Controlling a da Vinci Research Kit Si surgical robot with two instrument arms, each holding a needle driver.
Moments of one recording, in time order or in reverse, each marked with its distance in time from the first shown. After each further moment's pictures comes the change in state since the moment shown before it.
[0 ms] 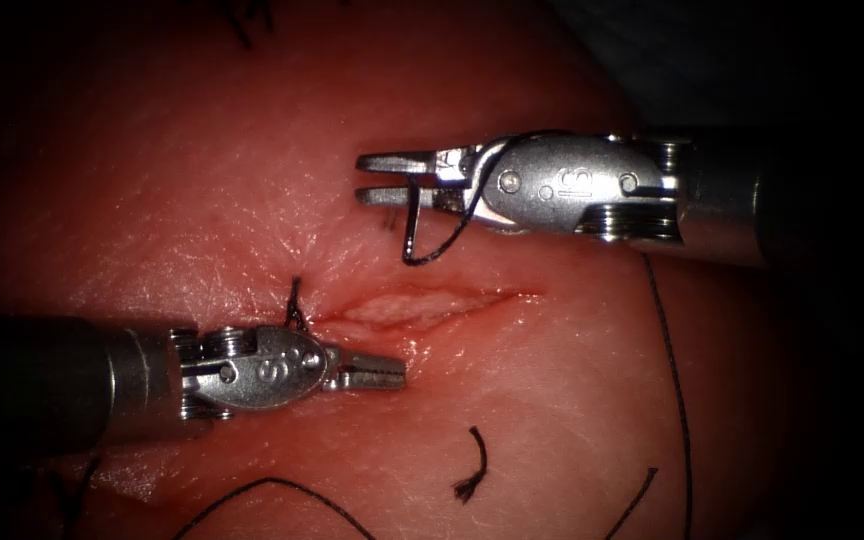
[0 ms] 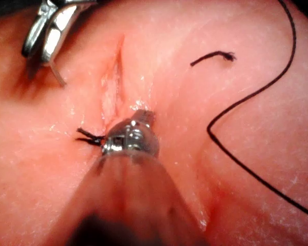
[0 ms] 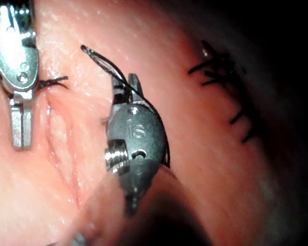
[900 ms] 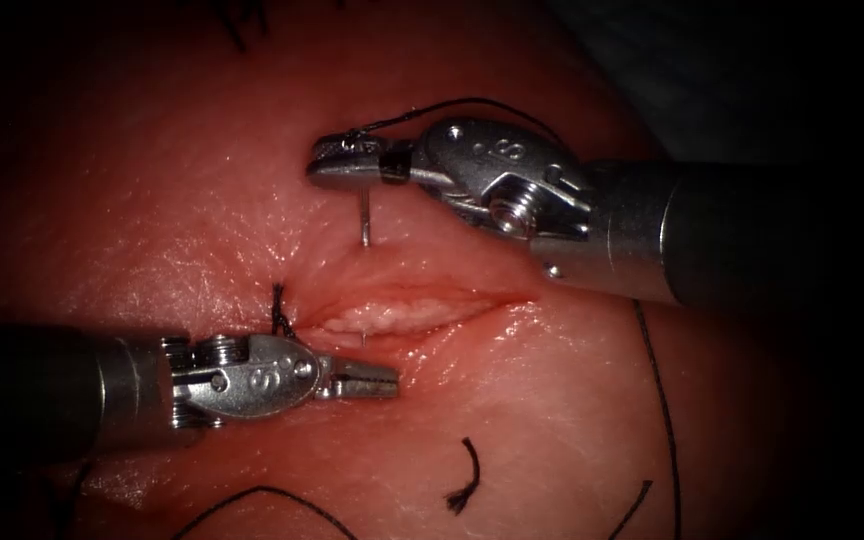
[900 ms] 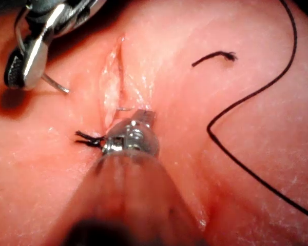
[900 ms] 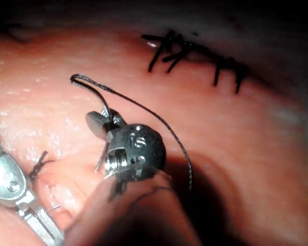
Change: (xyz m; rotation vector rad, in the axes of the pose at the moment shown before) right arm -0.002 -0.002 0.003 0.087 0.067 0.756; left arm 0.000 0.000 0.000 -0.002 0.000 0.000
